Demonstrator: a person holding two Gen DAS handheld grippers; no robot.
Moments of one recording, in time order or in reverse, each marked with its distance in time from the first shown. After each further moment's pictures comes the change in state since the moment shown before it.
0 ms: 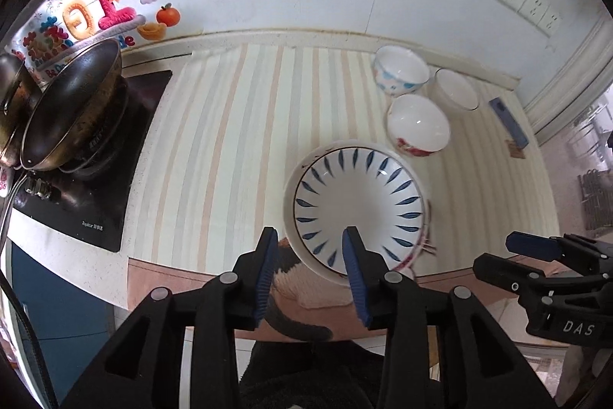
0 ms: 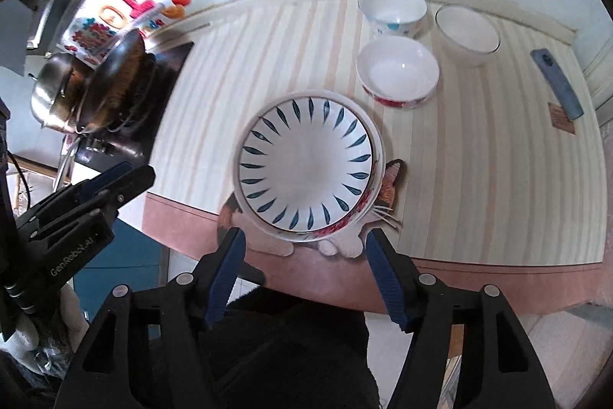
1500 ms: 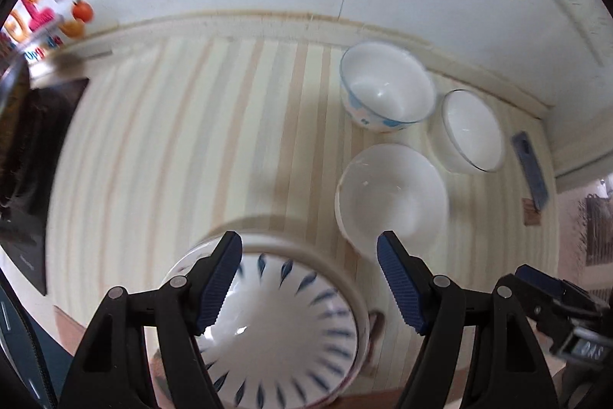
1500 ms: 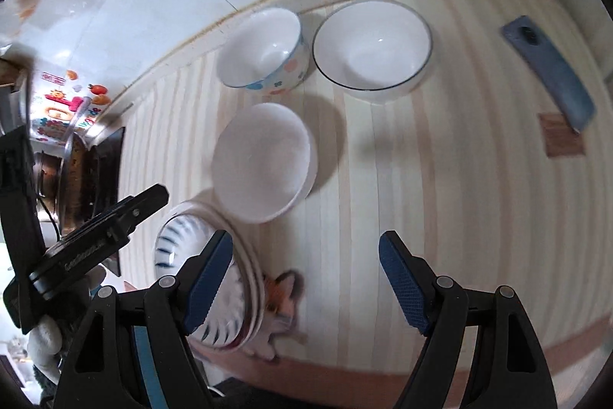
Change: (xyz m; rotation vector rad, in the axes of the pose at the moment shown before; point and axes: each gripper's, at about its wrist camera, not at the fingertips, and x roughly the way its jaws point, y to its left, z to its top) left arm 0.171 -0.098 0.127 -0.092 0.137 -0.004; right arm 0.090 -0.195 0.135 0.232 0.040 0.084
